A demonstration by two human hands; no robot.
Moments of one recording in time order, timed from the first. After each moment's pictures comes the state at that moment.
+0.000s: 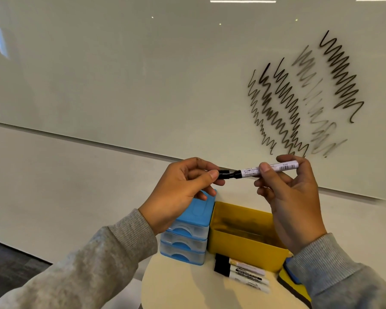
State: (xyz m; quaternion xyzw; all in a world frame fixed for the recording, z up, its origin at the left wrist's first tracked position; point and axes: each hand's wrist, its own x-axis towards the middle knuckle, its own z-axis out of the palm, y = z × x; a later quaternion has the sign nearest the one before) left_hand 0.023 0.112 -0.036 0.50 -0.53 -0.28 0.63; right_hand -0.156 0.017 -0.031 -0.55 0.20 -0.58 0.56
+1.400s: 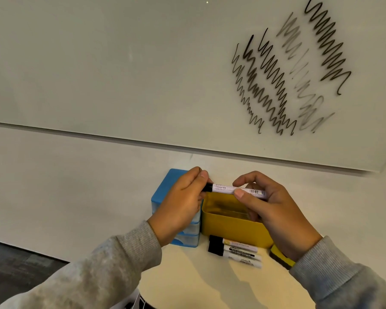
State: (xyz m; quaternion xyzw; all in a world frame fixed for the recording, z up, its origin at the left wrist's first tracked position) left_hand -0.010 0.100 -0.077 0.57 -0.48 -0.32 0.59; right_hand -0.185 0.016 -0.082 -0.73 0.25 -0.39 0.50
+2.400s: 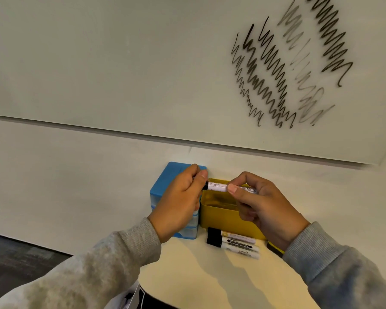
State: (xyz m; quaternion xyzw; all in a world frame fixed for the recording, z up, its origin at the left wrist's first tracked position) left_hand -0.007 0.097 -0.096 0.54 -0.52 -0.29 0.59; right_hand -0.177 0.009 -0.091 -0.68 0.24 -0.34 0.61
